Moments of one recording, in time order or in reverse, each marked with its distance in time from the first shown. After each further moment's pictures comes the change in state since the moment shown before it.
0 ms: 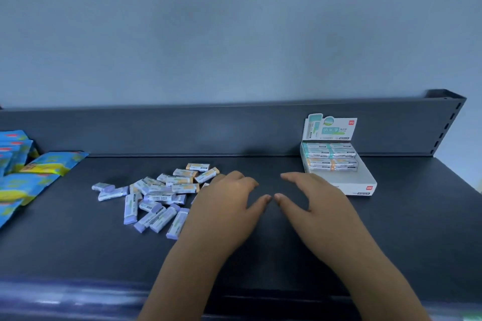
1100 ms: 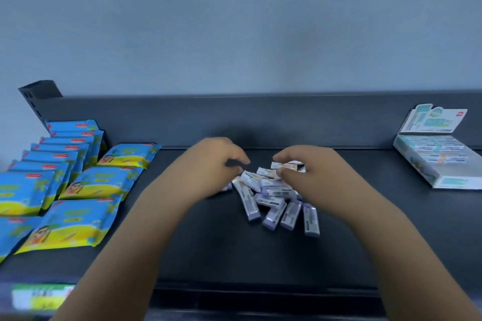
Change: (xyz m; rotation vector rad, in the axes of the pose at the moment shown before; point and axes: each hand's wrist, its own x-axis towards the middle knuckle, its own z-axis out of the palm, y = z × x) left_hand 0.013 -0.250 -0.108 -0.091 -0.134 0.120; right_hand 0.073 -0.175 0.132 -0.031 -0.163 0.026
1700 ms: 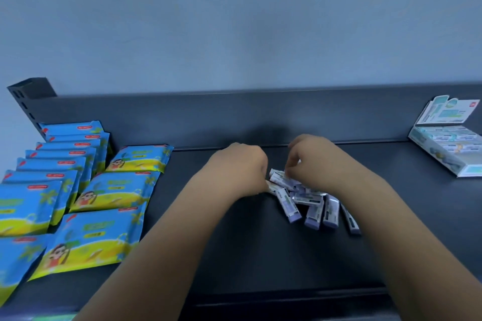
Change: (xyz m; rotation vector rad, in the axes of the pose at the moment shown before) left_hand 0.022 -0.027 0.015 0.210 -0.185 0.000; right_hand 0.057 -0.032 0.048 -0.394 -0.086 0.116
